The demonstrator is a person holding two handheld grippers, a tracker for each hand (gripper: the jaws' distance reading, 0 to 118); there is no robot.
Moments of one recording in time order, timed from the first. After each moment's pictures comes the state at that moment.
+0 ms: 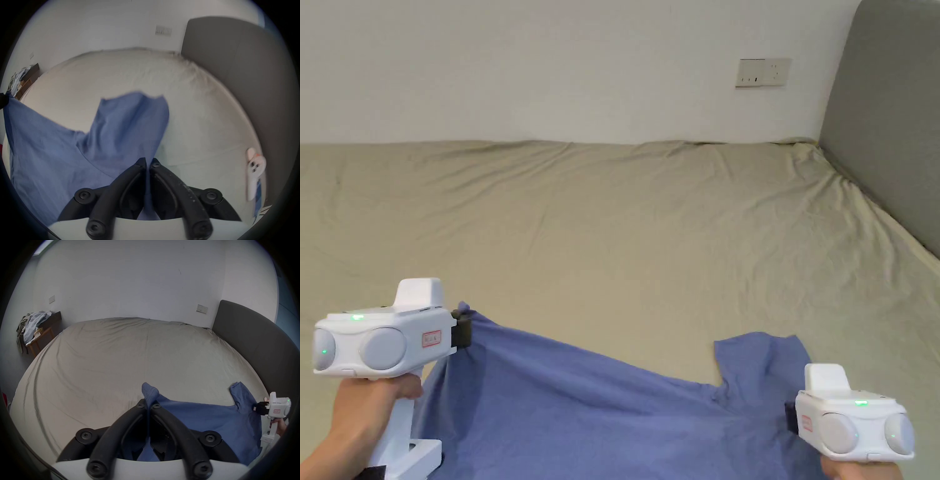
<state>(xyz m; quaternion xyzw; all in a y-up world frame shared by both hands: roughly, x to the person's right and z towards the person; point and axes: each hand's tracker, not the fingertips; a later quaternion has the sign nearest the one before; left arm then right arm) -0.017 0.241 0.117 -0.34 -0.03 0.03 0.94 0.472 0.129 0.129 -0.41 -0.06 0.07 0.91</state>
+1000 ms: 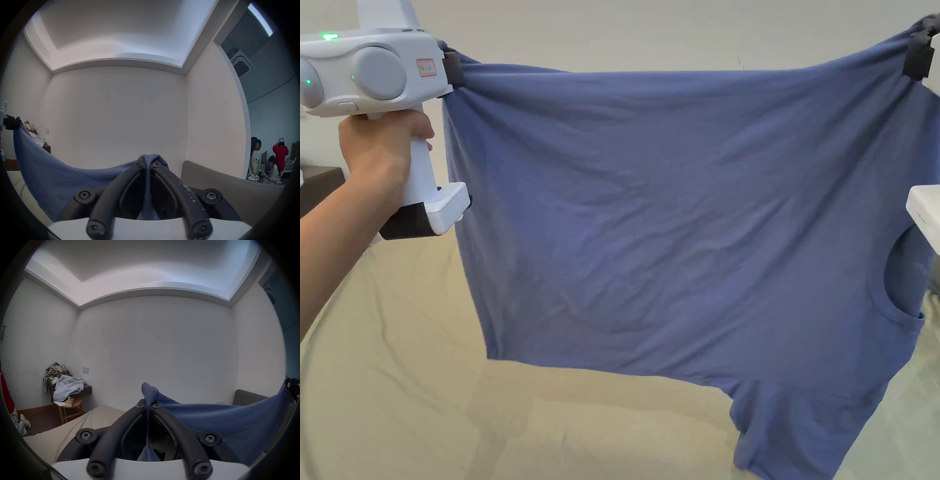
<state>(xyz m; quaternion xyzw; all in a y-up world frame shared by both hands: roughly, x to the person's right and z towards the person) -0.089 0.593 0.098 0.04 0.11 0.04 0.99 0.403 0.600 0.084 0.10 -0.02 0.07 0.99</state>
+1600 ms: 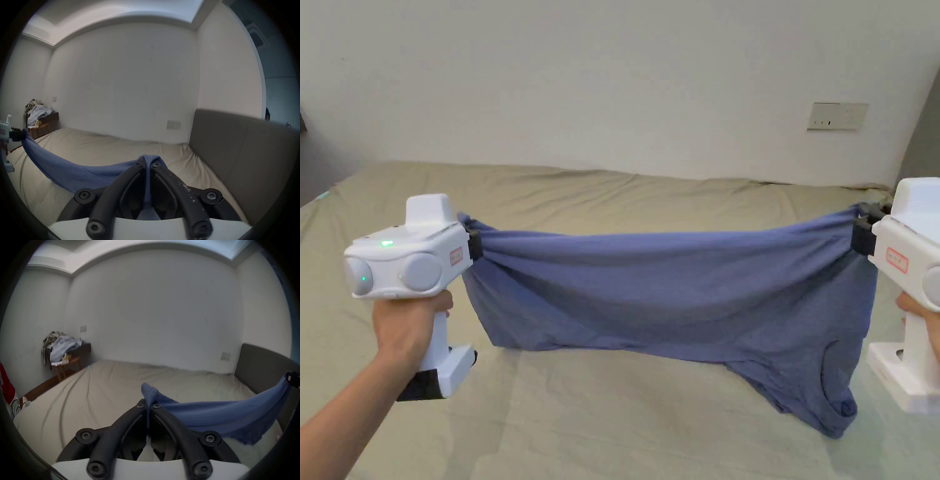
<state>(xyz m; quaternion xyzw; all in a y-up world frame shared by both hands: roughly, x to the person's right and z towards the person) -0.083 0.299 0.074 -0.18 0.10 0.04 0.98 0.423 0.337 0.060 -0.13 0.02 0.05 0.99</state>
